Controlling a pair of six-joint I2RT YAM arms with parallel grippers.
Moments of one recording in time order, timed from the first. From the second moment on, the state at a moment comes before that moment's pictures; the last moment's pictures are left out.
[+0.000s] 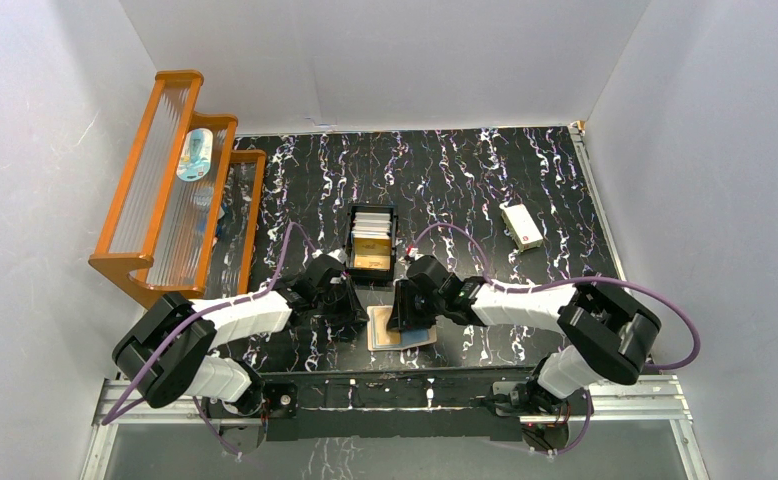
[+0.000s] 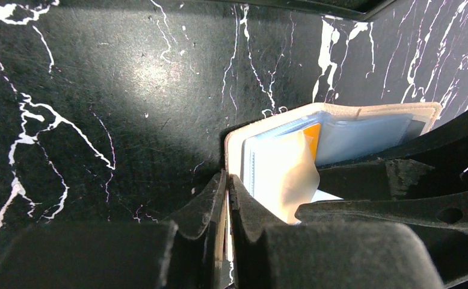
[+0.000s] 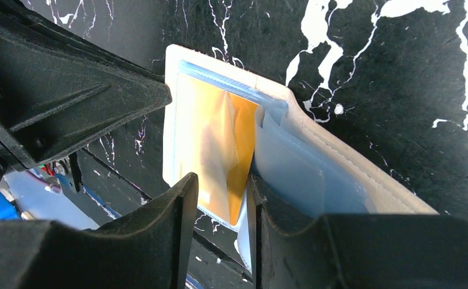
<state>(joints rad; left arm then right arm) -0.73 1.36 0.48 -0.04 0.16 -0.91 0.98 1.48 0.65 -0.06 -0.17 0.87</state>
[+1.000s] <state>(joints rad) -0.75 1.24 0.49 -0.19 0.10 -0.91 0.98 1.44 0.66 -0.06 -0.11 0.84</state>
